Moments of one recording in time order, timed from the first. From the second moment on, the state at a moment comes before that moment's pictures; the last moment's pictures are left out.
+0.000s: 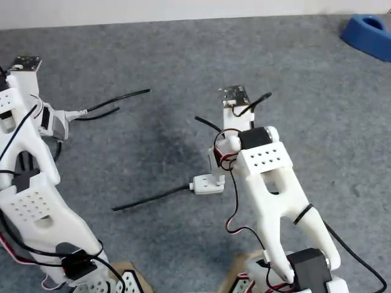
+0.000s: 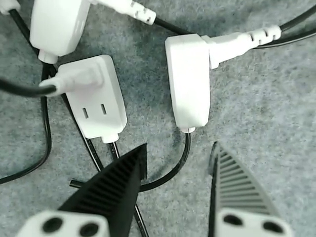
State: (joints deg) left arm -34.6 32.7 -27.6 85.3 -20.4; right arm -23.3 -18.5 29.2 70.5 -7.1
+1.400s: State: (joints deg) left arm -34.6 32.7 -27.6 85.3 -20.4; right arm -23.3 -18.5 29.3 67.9 -6.7
